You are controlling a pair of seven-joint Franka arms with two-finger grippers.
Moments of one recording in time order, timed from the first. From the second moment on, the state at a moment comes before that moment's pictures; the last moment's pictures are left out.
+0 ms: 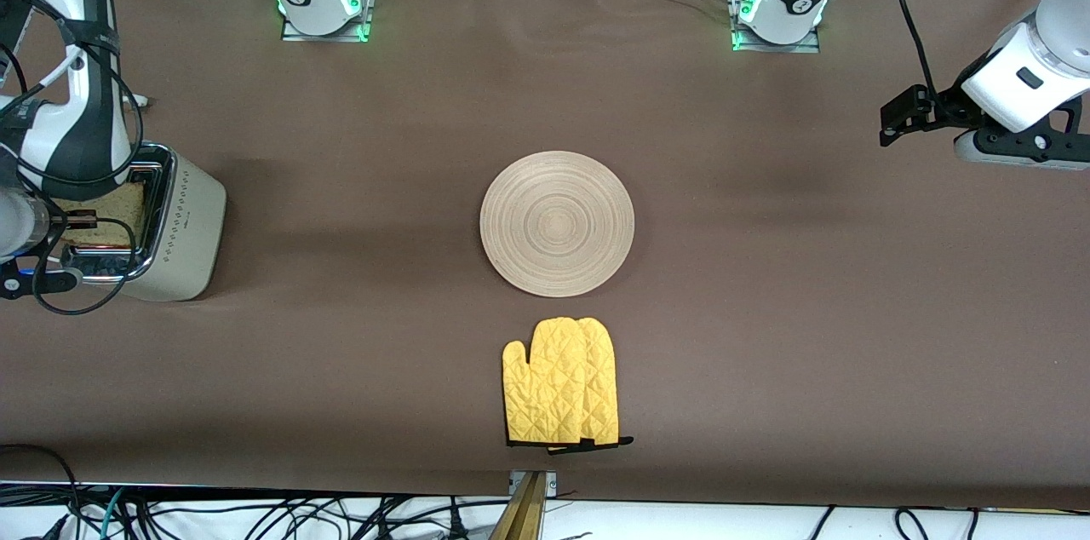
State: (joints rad) left arm -0.04 -0.01 -0.05 -1.65 -0.01 1.59 -0.01; right arm 0.08 0.49 -0.24 -1.42 -0.41 1.65 -0.18
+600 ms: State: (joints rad) left arm -0.02 -0.01 -0.04 -1.65 -0.01 1.58 -0.01; right arm 0.17 0.50 -0.22 -1.40 -0.29 1.64 -0.09
